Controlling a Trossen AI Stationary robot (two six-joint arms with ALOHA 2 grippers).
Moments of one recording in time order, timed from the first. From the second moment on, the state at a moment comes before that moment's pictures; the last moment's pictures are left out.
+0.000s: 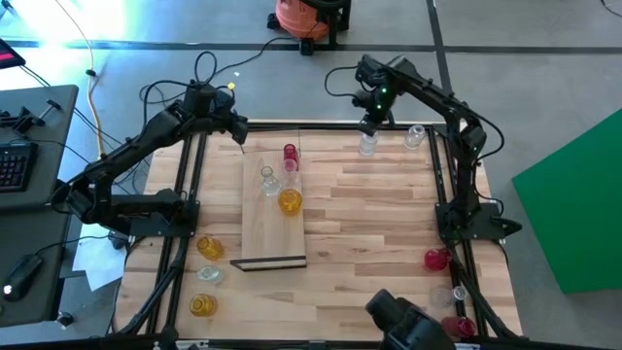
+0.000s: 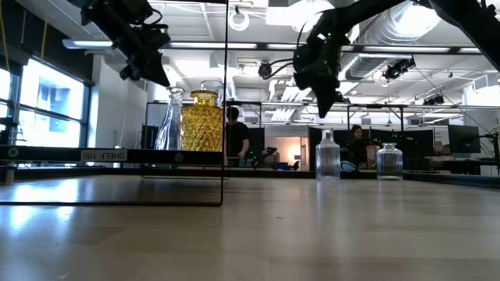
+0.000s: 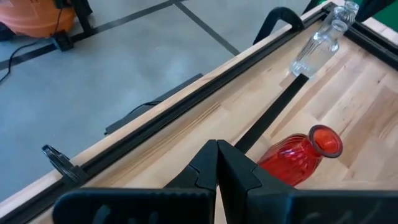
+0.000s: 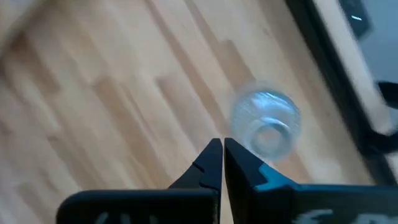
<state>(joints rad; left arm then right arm) 0.90 1.10 0.97 -0.53 0.14 -0.07 -0.81 1.99 1.95 -1.46 -0.21 -0.28</state>
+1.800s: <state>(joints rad) 0.90 1.10 0.97 -0.52 0.14 -0.03 -0.81 2.09 1.95 -1.46 -0.11 -0.23</state>
